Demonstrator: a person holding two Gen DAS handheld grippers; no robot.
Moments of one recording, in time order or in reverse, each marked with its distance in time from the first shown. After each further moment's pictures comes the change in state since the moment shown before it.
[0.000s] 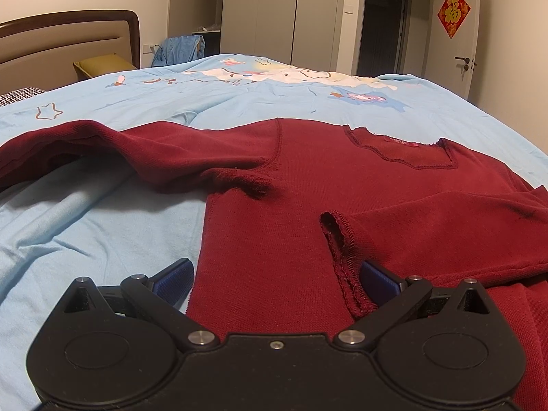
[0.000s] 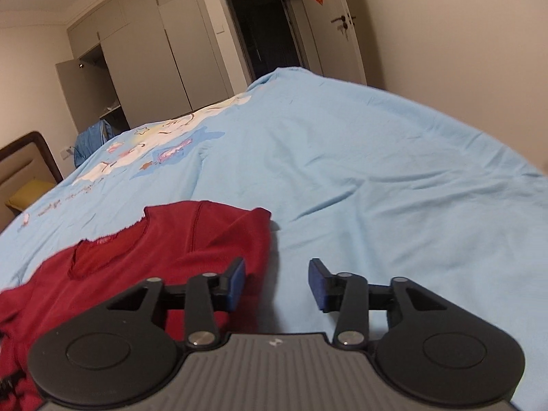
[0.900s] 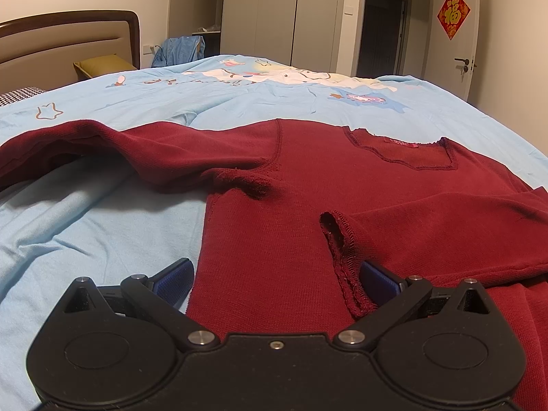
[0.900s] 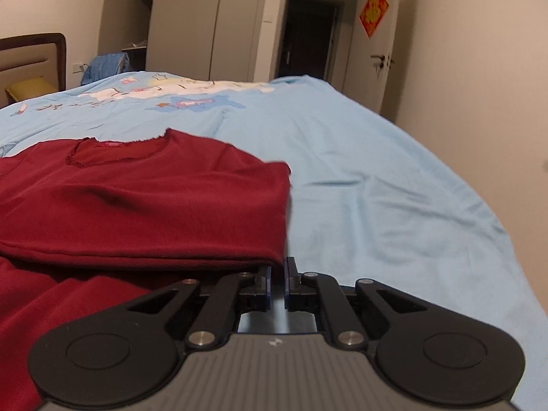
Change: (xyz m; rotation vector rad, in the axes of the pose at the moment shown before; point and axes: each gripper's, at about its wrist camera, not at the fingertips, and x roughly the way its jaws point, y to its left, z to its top) left arm 0.000 0.000 -0.001 -0.001 -0.002 -0.001; right arm -0.019 0.040 -0.054 -0.357 0.003 -0.119
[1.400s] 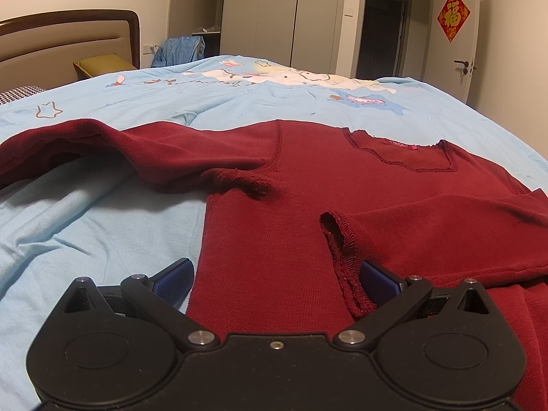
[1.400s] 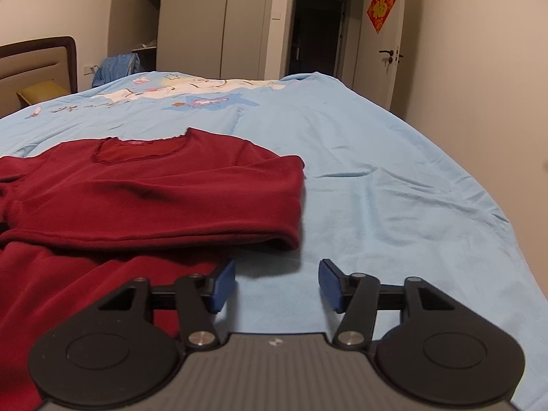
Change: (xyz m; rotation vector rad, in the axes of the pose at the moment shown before) left arm 0.000 0.001 0.000 -0.006 -0.004 -0.006; right arm -0.036 0.010 -0.007 -0.002 0.004 0.049
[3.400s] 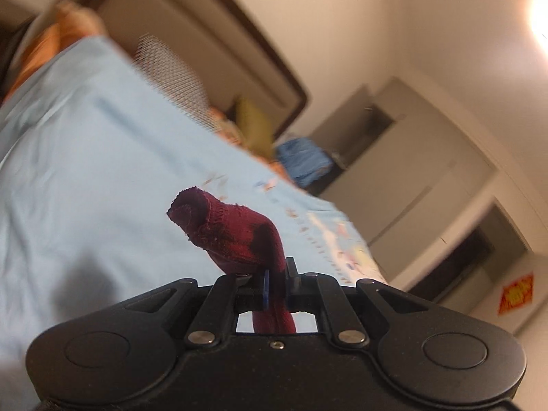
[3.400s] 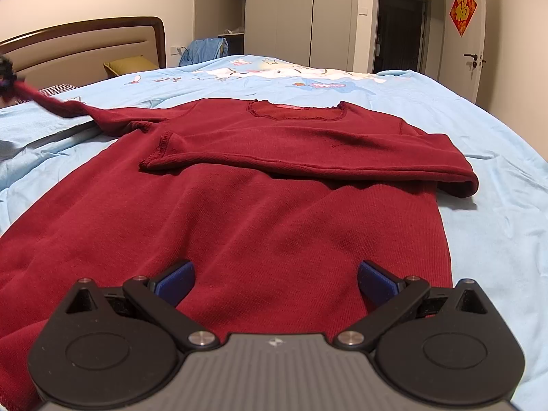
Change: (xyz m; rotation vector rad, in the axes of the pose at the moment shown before) left arm -0.092 0.284 0.120 -0.743 -0.455 0.051; right arm -0.059 0.124 -0.052 -0.112 0.037 0.263
